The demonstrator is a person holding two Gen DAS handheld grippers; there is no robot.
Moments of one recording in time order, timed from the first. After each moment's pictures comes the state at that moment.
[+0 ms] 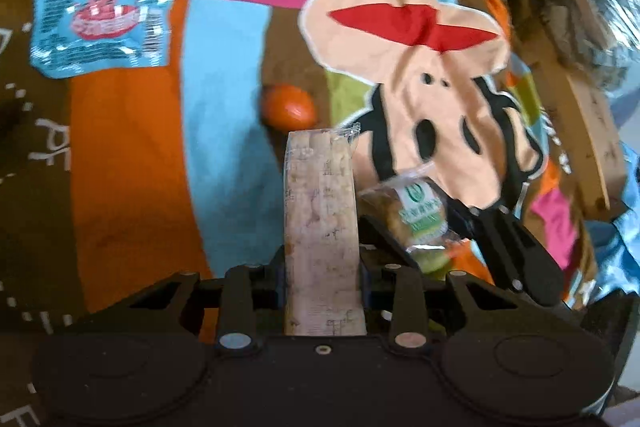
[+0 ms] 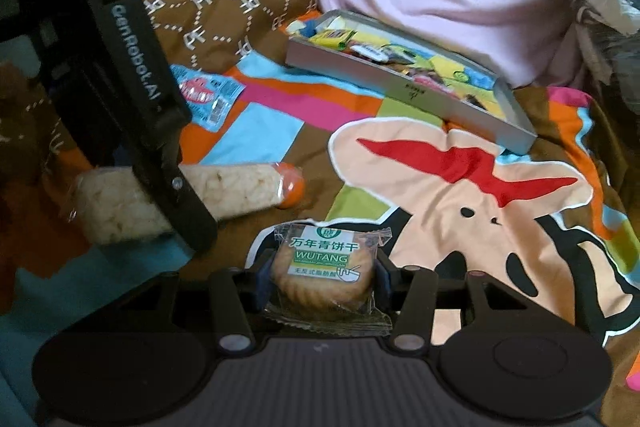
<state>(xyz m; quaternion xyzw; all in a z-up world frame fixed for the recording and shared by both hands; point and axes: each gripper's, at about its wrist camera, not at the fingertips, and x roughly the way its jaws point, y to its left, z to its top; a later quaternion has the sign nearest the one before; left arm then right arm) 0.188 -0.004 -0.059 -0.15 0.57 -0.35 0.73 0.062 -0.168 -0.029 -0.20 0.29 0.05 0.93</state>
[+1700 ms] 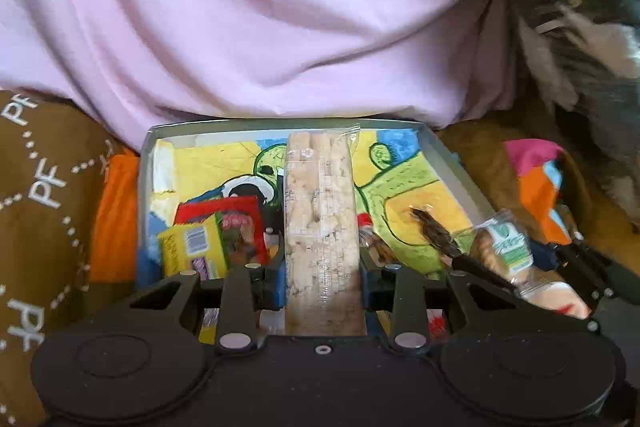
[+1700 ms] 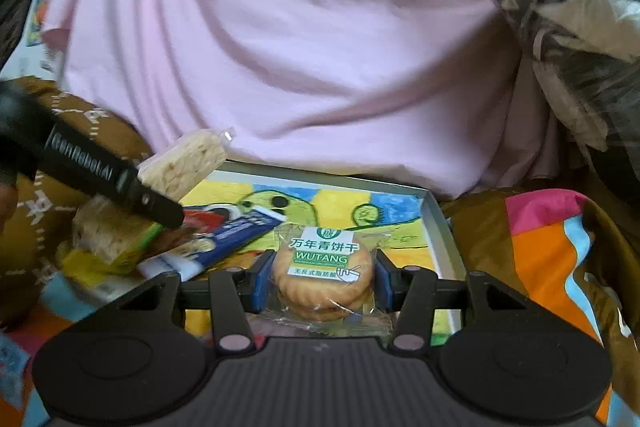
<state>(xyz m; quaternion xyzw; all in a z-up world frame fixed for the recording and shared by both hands) 0.399 -0.094 0.069 -0.05 0.32 -0.25 0.91 0.301 -0.283 0.069 -0.10 0.17 0.01 0.98</state>
